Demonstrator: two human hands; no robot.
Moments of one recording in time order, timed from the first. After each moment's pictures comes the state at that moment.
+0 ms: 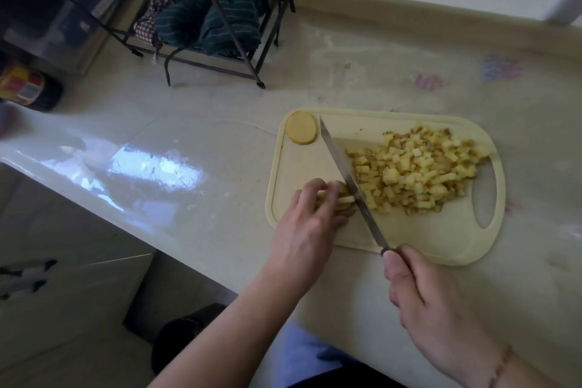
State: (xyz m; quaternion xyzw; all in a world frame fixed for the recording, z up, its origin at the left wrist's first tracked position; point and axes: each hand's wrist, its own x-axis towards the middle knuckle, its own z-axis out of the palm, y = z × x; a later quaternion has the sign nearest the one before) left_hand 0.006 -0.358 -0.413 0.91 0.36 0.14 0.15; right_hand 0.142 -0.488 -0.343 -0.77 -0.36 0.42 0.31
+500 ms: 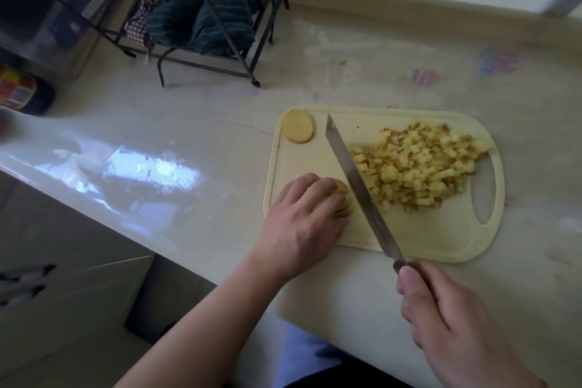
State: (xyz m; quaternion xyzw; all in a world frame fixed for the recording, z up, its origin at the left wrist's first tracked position) left_hand 0.000 -0.337 -0.408 0.94 0.23 0.22 0.13; right_hand 0.139 -0.507 -0.330 -0.78 -0.32 0.43 0.33
